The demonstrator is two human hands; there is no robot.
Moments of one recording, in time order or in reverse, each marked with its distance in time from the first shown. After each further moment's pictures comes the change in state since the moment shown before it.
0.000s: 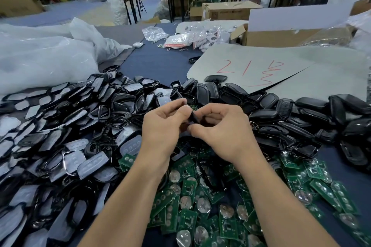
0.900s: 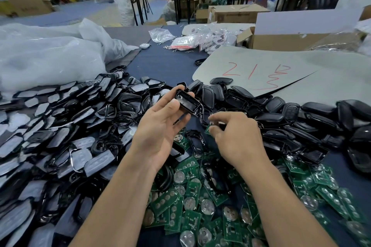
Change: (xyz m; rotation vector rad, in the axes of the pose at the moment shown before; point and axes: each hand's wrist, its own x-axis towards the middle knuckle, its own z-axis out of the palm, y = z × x) left_hand 0.009 0.009 -0.022 -0.387 -0.275 -0.059; right_hand -0.001 0.004 -0.002 -0.481 0.062 0.194
